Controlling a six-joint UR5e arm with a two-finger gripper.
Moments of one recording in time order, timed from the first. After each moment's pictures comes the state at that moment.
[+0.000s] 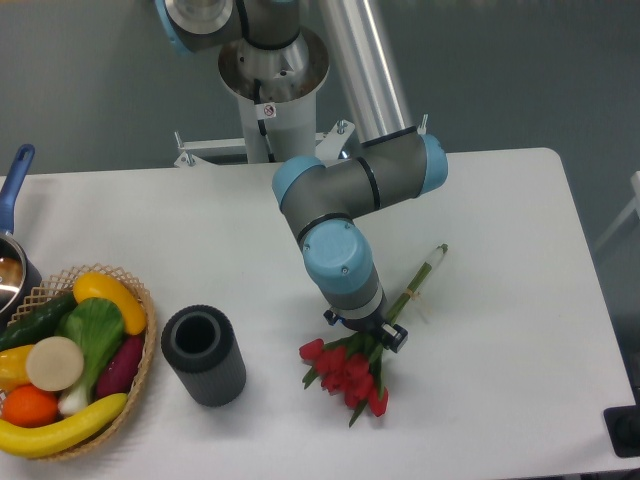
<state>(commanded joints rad) 2.42 -2.02 -1.64 -0.88 1.66 1.10</state>
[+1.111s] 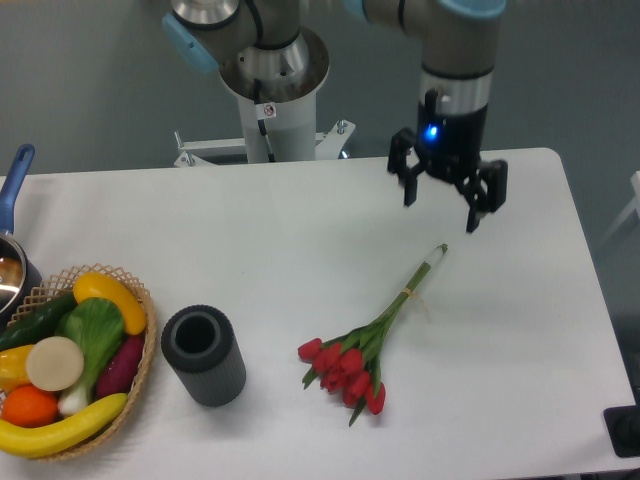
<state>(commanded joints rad) 2.85 -1.53 -1.79 -1.12 1.35 1.67</state>
